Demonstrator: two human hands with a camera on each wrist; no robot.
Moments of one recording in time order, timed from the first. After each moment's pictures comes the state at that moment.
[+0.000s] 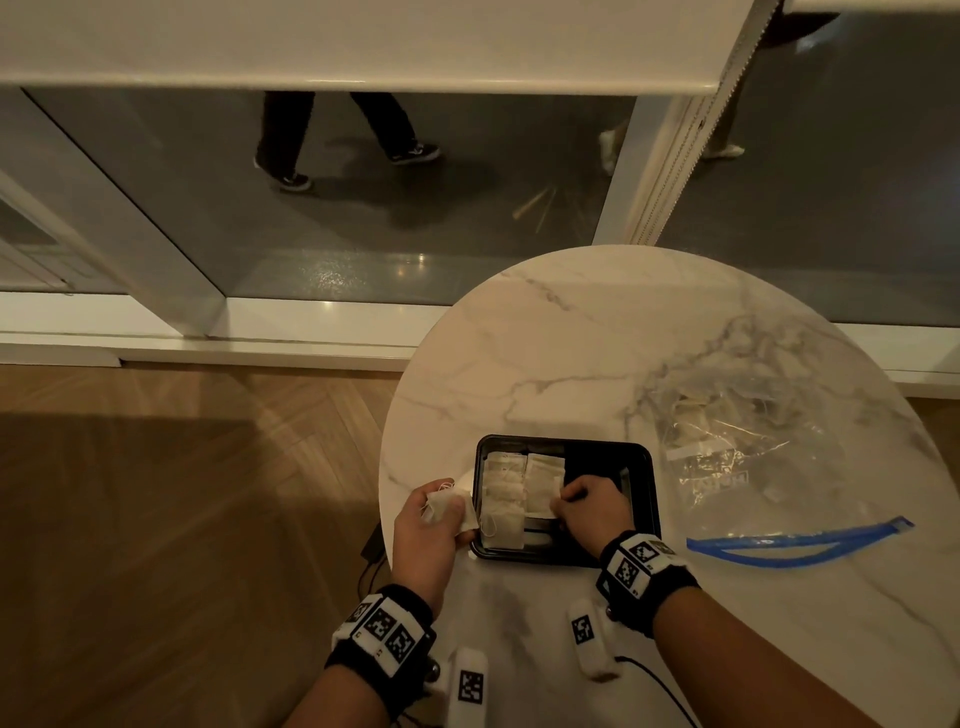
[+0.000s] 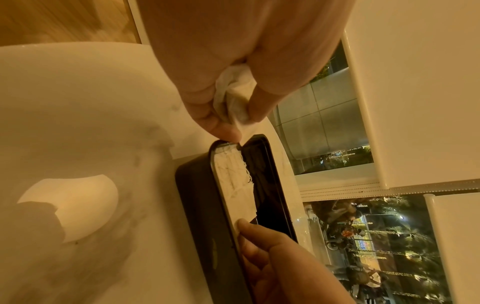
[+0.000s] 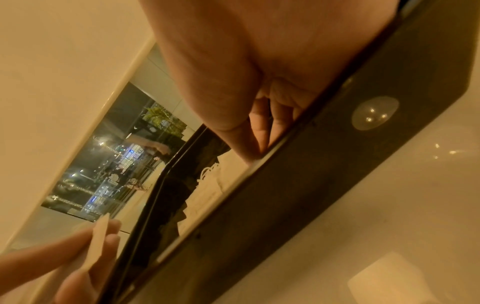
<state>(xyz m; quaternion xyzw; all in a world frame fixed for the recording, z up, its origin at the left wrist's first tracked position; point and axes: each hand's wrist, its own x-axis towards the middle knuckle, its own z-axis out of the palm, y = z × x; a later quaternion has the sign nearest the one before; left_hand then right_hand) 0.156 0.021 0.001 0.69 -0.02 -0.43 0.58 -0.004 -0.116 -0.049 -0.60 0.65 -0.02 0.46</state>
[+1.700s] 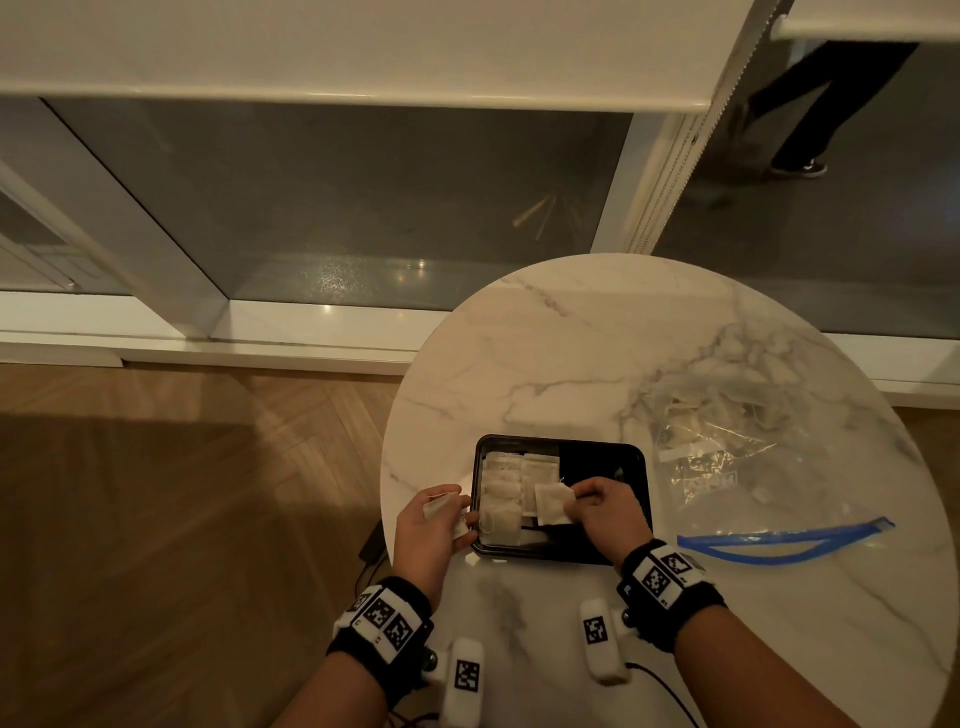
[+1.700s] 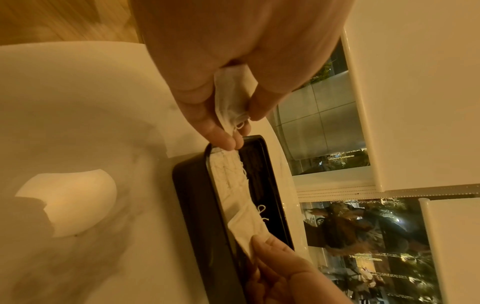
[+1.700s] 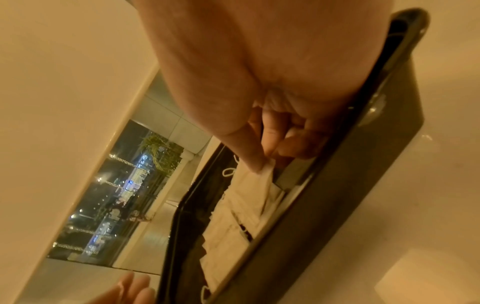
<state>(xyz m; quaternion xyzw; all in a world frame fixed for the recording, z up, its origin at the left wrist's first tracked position) 0.152 0.019 0.017 0.67 0.03 -0.47 0.57 -0.027 -0.114 -0.029 -0.59 0.61 -0.07 0.52</state>
